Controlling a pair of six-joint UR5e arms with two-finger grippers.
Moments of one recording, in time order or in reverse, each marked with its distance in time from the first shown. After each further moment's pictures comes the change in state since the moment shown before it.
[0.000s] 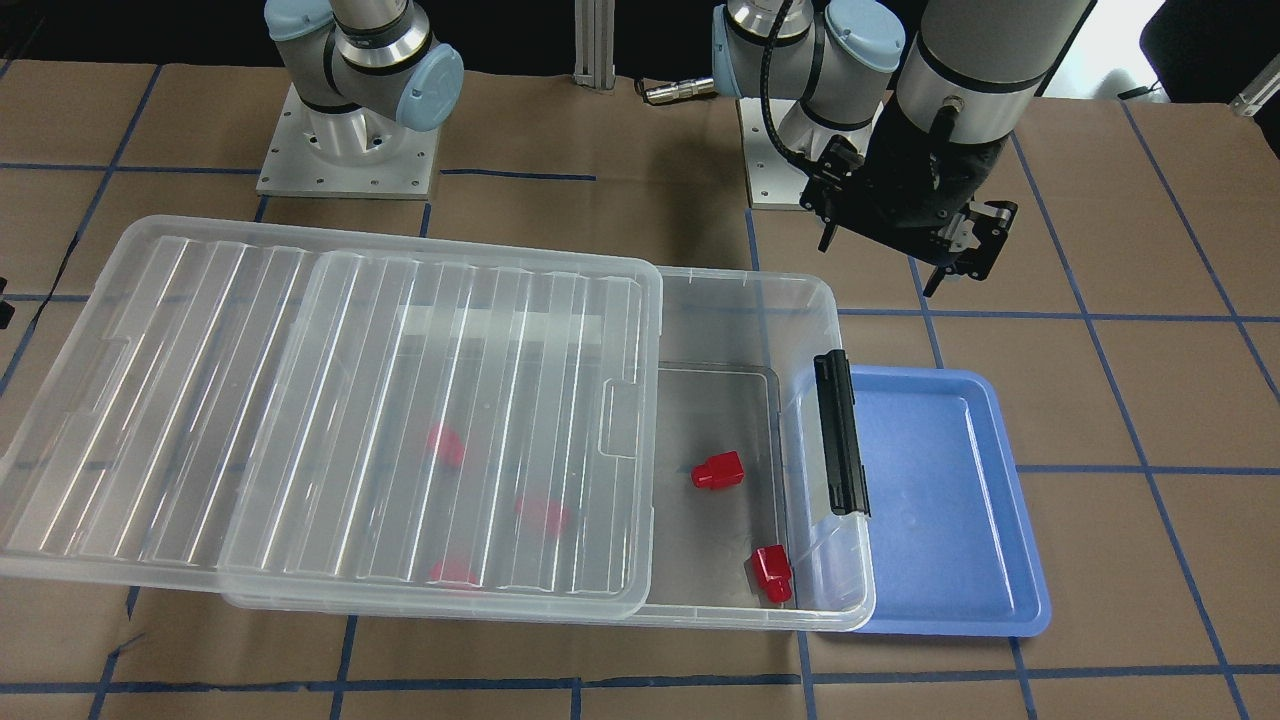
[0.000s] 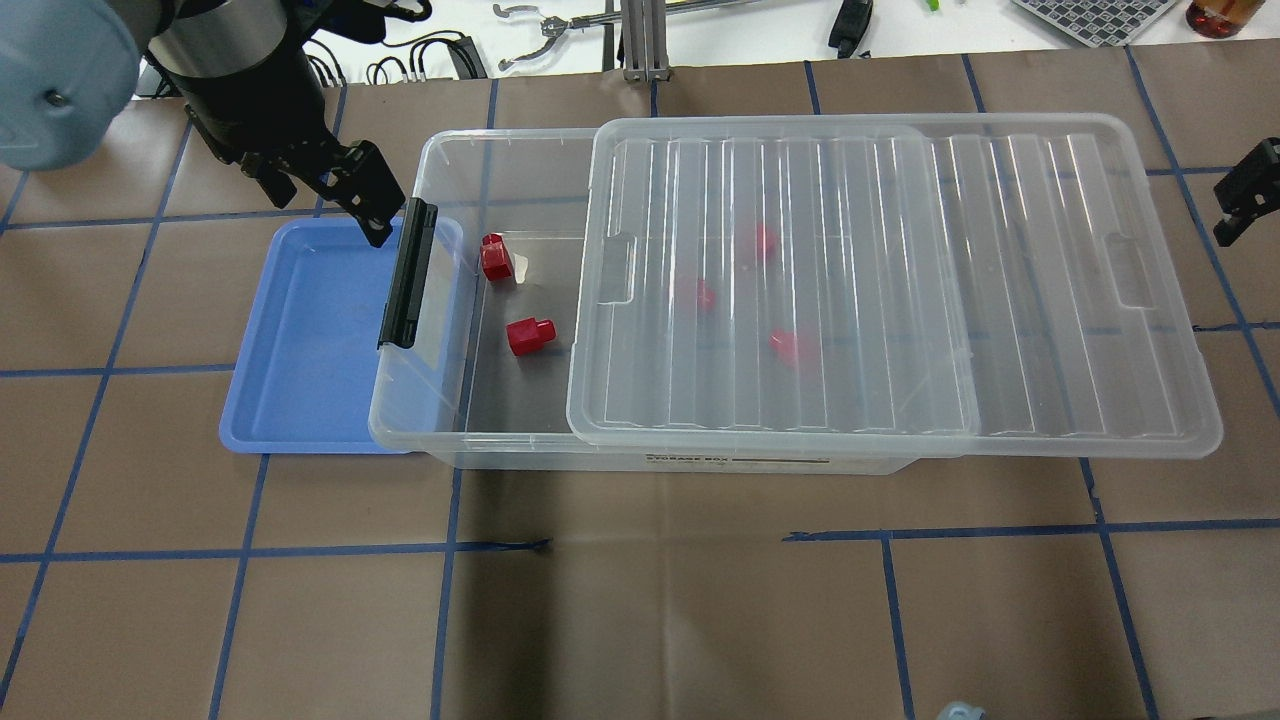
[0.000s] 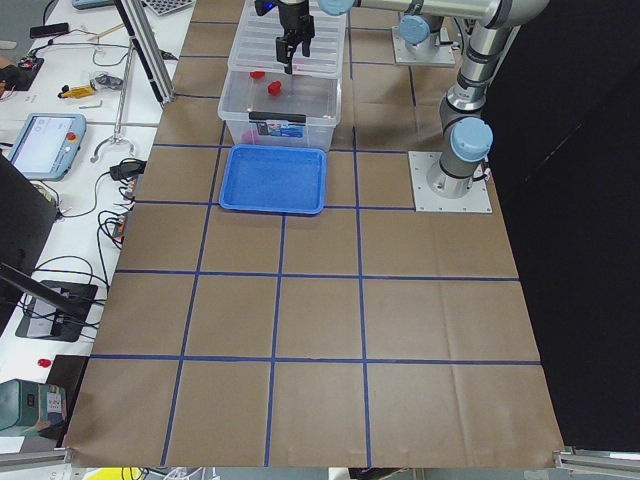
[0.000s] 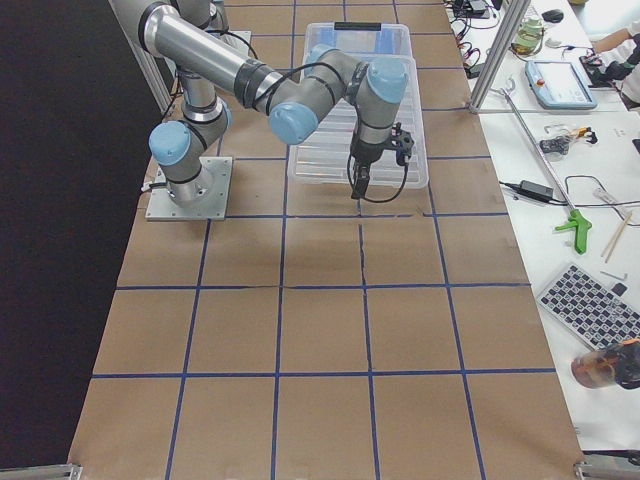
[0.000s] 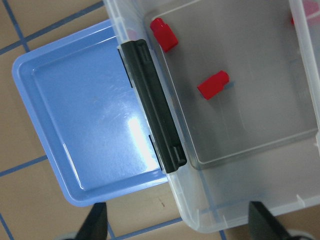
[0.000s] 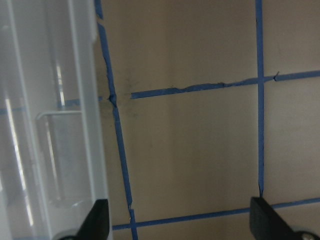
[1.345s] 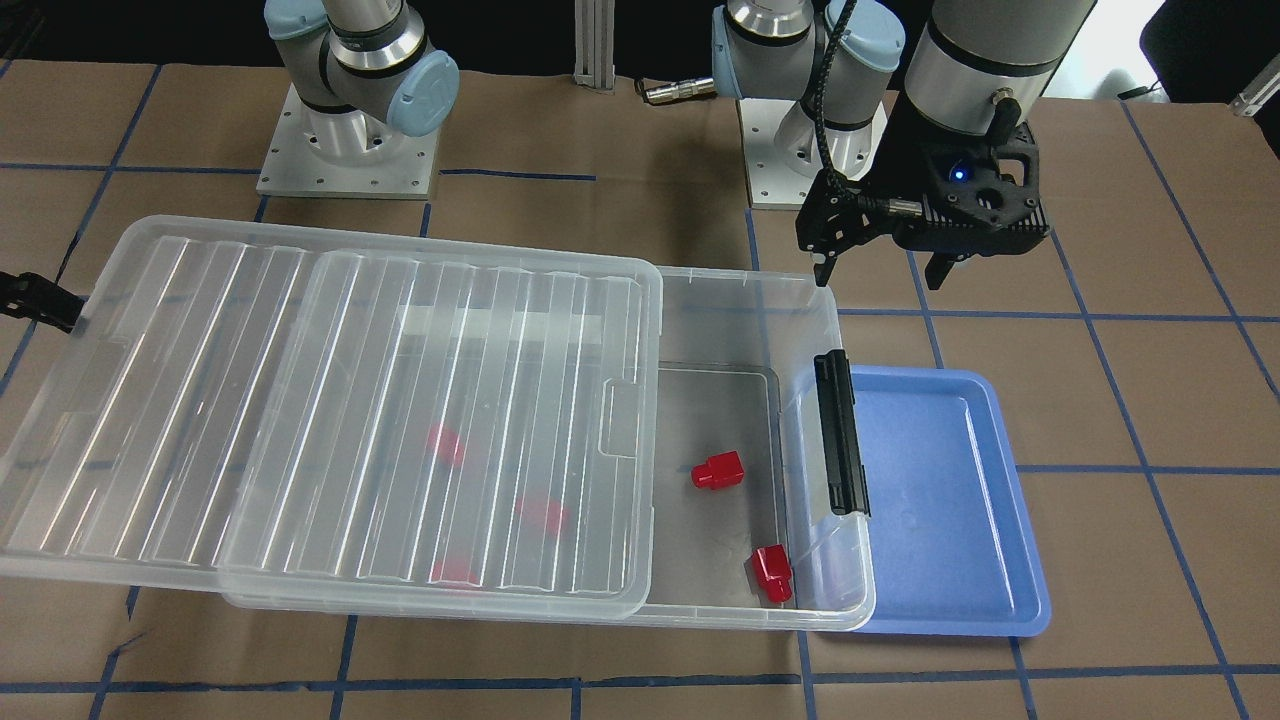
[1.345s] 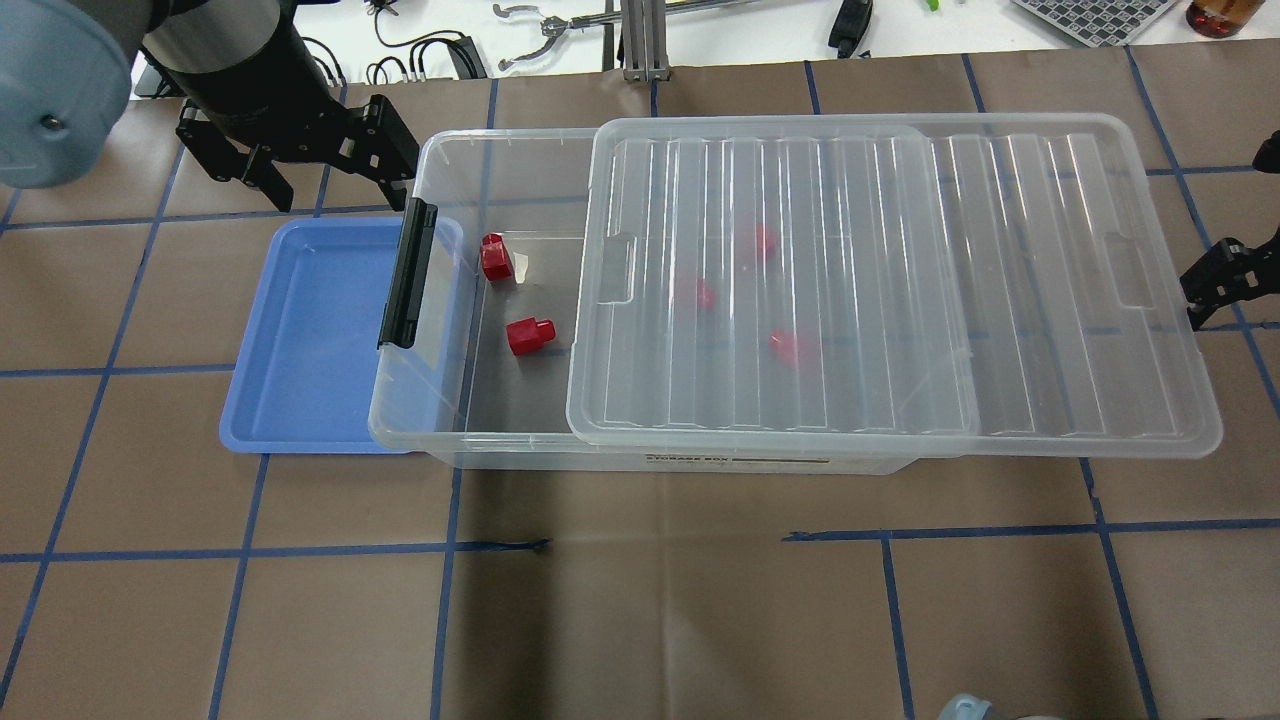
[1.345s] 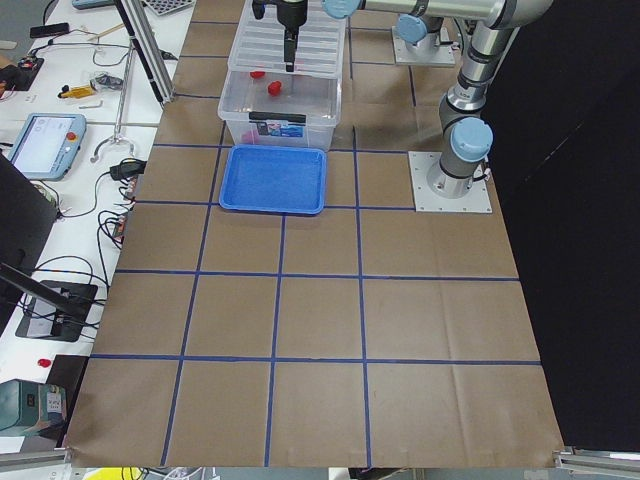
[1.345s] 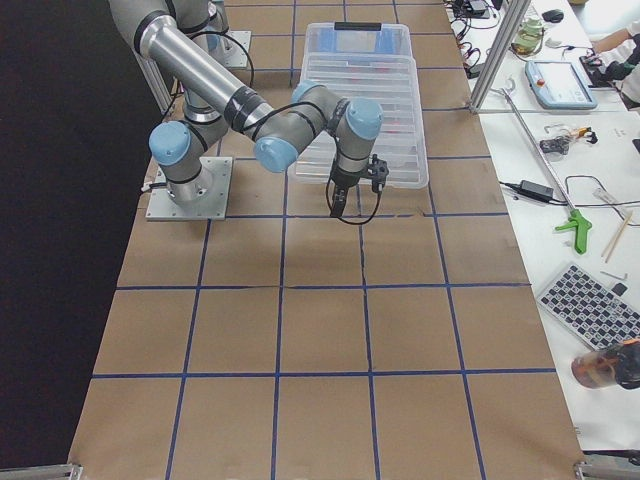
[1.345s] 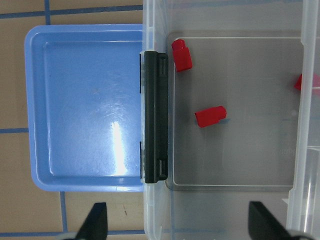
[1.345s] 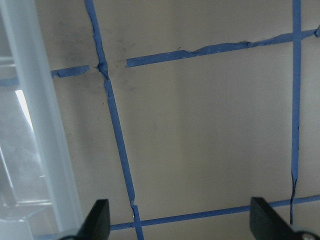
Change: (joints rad) left arm 0.003 0.016 -0.013 0.037 -0.047 -0.275; right arm -0.019 -0.027 0.174 -0.086 0.023 0.002
